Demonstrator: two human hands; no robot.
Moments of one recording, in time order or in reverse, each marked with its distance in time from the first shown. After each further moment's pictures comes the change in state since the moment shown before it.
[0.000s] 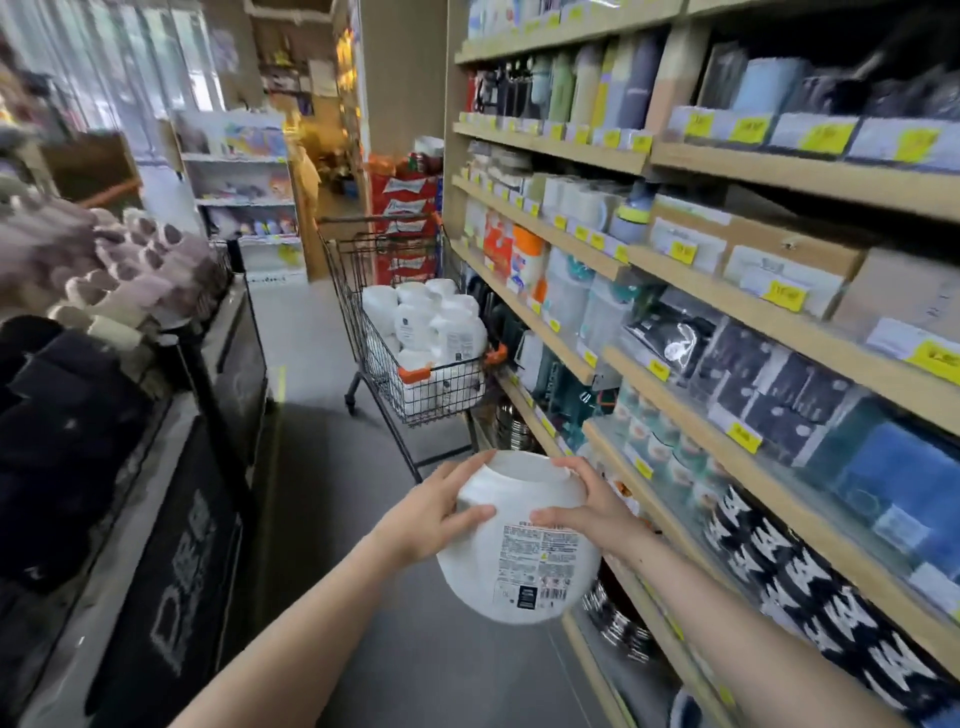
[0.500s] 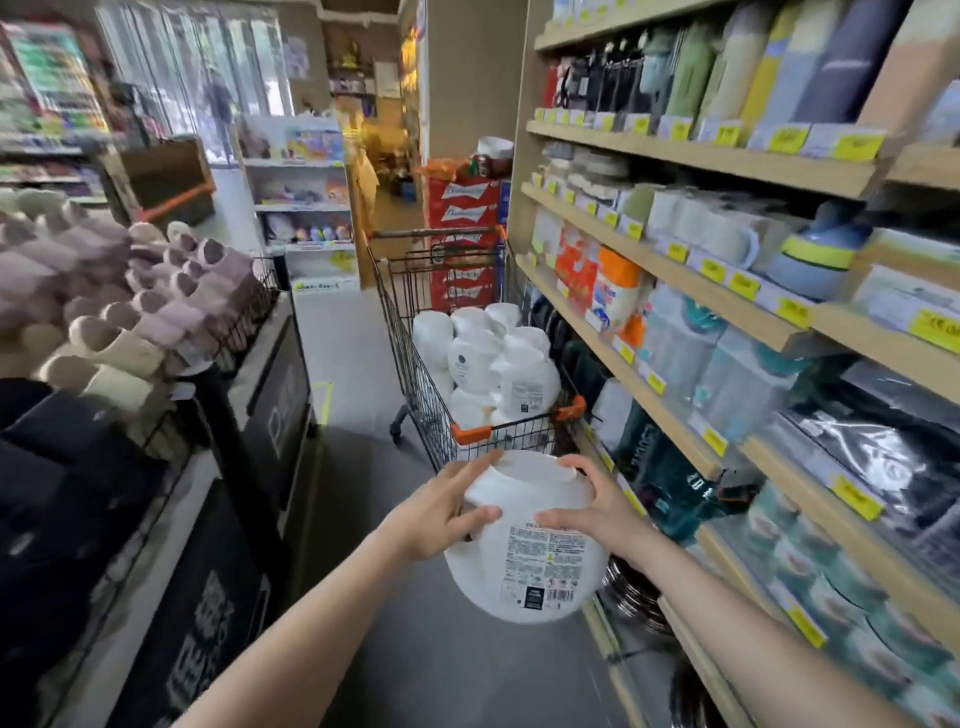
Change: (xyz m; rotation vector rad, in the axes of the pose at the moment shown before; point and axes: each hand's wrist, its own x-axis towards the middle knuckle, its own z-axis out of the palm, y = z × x) left_hand 0.170 -0.178 -0.108 0.059 0.035 -0.110; right_hand 0.294 -0.034 0.038 0.000 -0.098 -0.041
